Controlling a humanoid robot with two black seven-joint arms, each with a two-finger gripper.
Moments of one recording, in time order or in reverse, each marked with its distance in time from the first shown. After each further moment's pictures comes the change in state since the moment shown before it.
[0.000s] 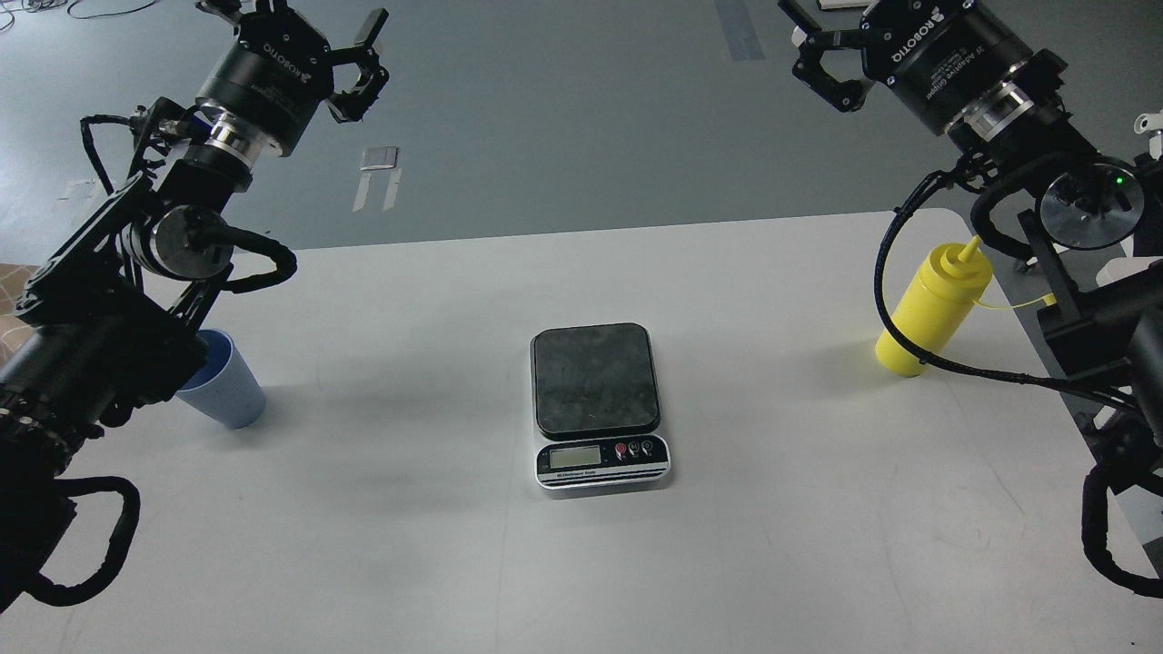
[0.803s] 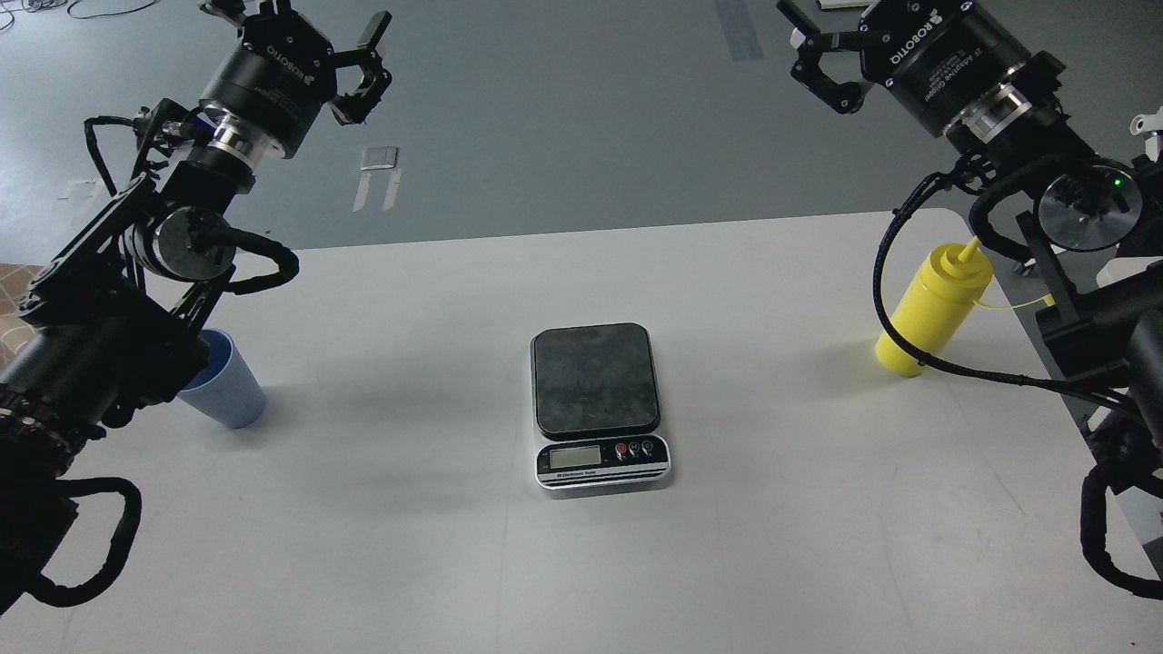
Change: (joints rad) left arm 0.001 -0.002 0.002 -0.001 0.002 0.000 0.004; right arm -0.002 0.003 0.000 0.002 0.000 0.000 0.000
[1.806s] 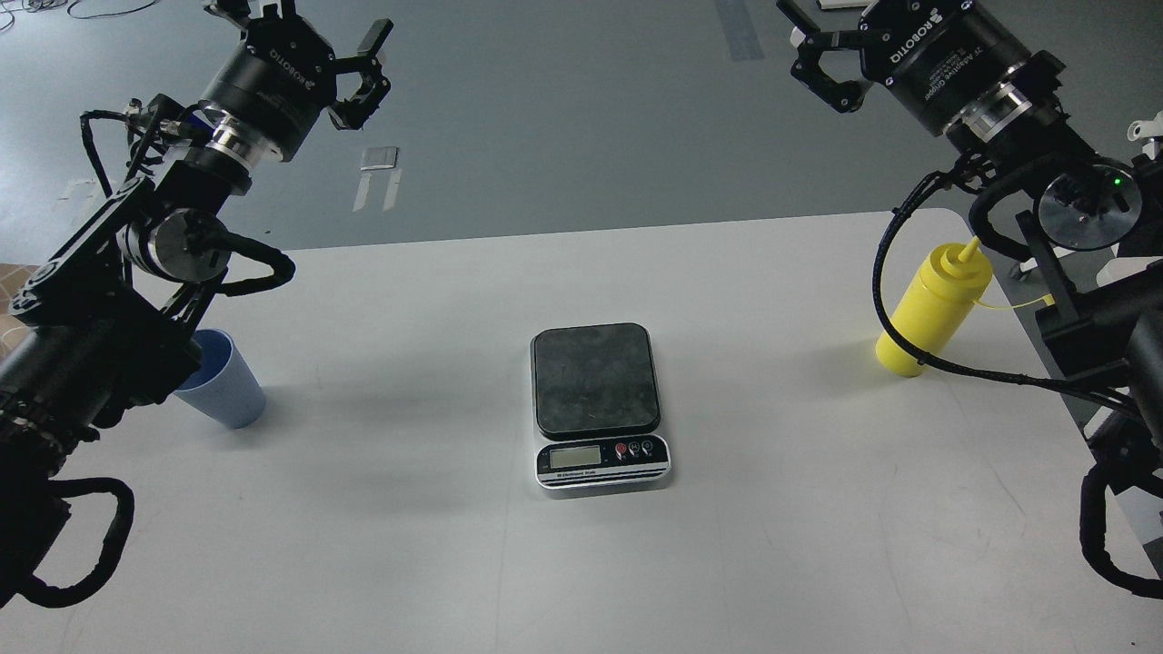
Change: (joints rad) left arm -0.004 0.015 0.011 -0.002 0.124 0.000 -0.005; right arm 0.001 0.001 0.002 -0.001 0.000 0.000 0.000
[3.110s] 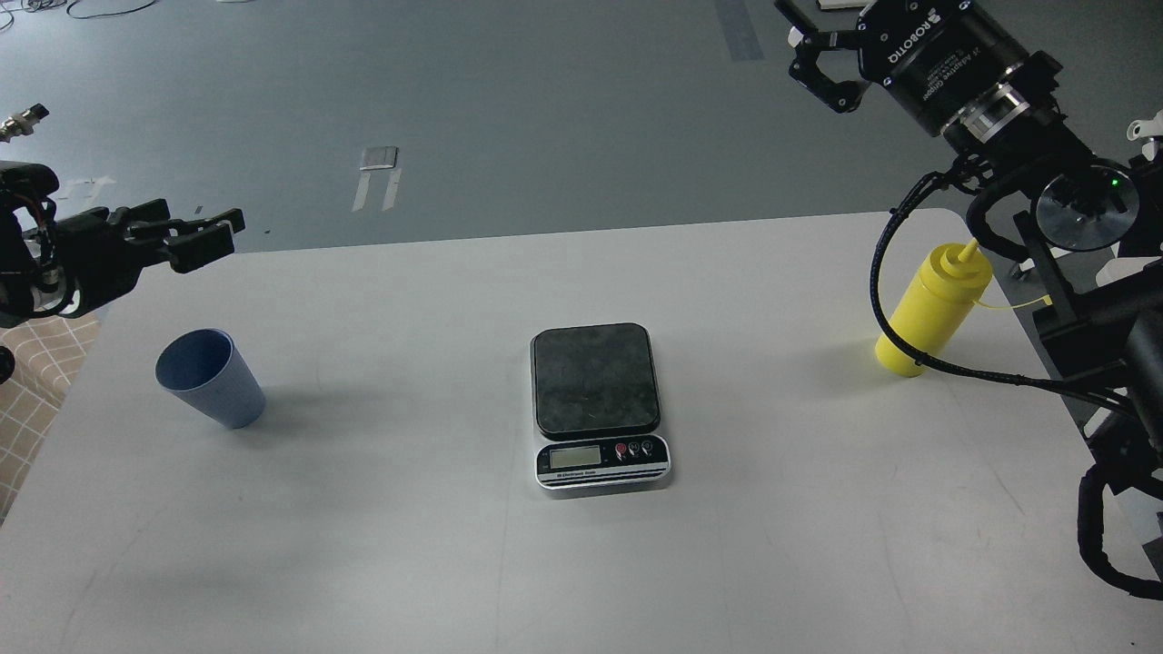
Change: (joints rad) left arm 0.056 0.615 0.555 -0.263 1.310 0.443 -0.030; right arm -0.002 0.006 0.000 0.004 0.002 0.000 0.001
